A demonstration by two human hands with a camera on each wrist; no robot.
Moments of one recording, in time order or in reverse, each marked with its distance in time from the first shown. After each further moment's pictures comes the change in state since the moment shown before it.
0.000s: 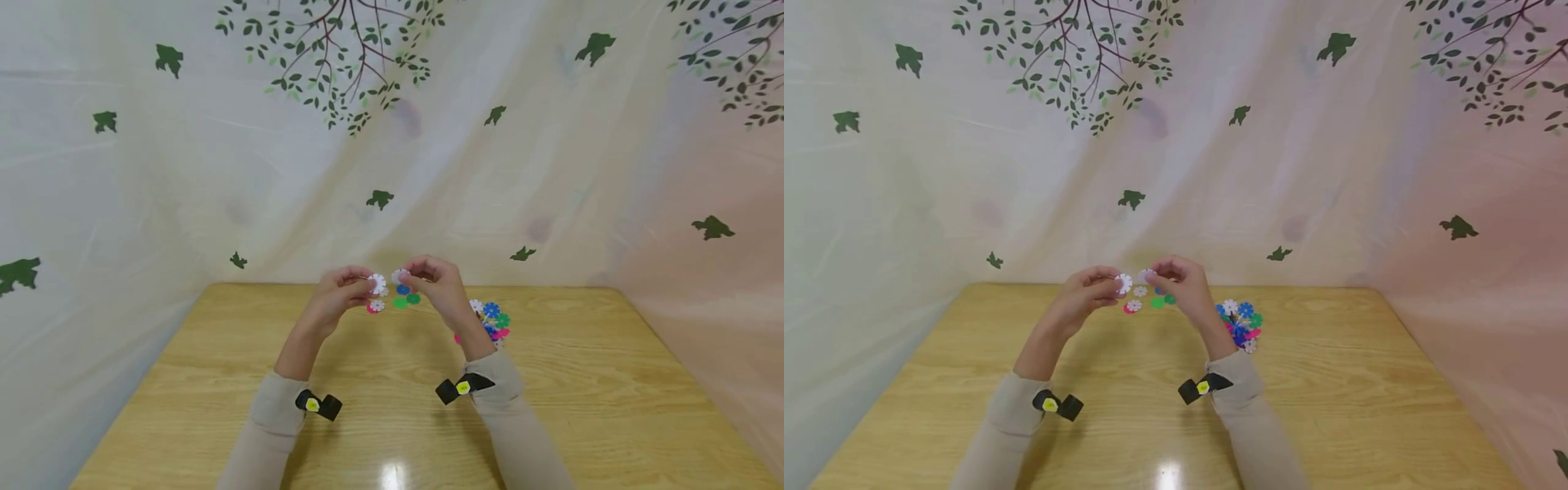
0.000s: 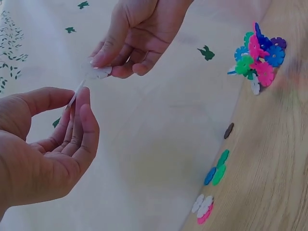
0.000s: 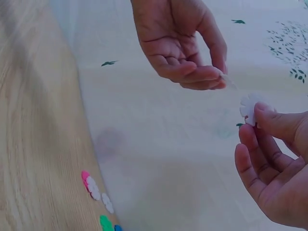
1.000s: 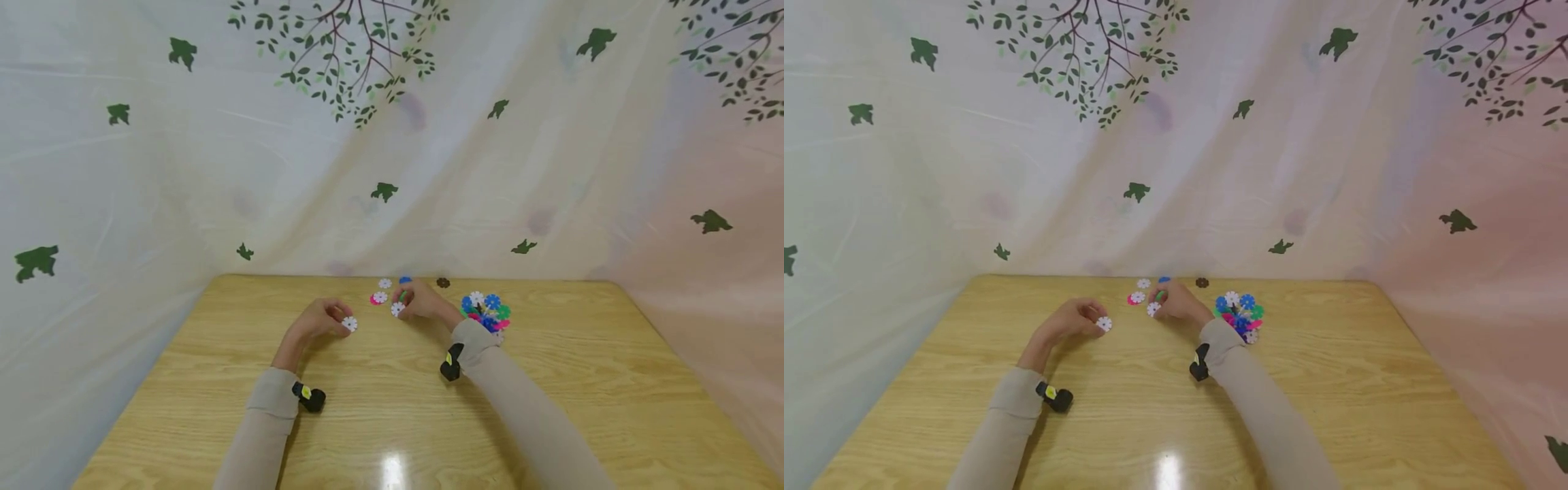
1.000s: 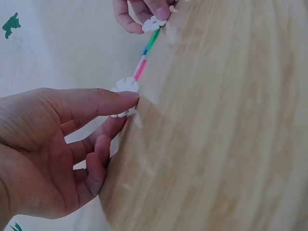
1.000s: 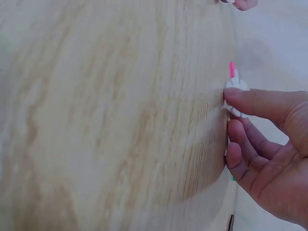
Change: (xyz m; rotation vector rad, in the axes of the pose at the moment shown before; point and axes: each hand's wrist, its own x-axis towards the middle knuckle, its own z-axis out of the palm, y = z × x) left_hand -0.009 -0.083 -0.066 0.590 -0.018 -0.138; right_hand 0.024 0.098 0.004 -0.445 -0.410 0.267
